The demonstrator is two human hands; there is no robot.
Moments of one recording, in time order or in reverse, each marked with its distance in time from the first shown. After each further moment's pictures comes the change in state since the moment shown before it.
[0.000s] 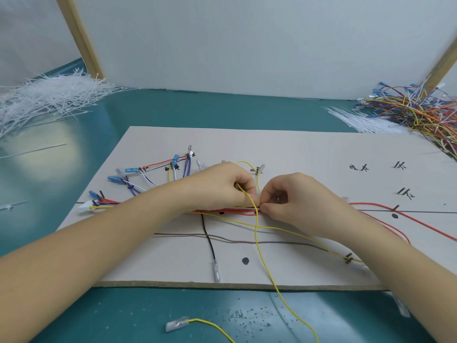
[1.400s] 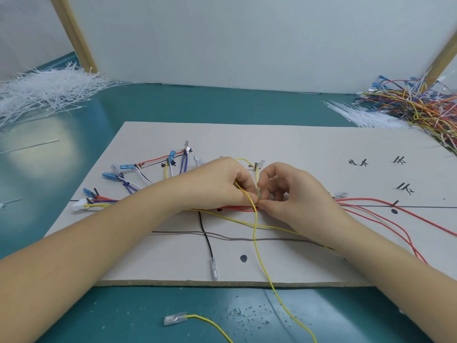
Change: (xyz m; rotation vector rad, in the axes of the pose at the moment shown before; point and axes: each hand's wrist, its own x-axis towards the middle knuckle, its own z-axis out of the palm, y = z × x) left_hand 0.000 0.002 -0.001 0.022 -0.010 -0.007; right_hand -0.006 0.003 0.011 0.294 0.113 -0.013
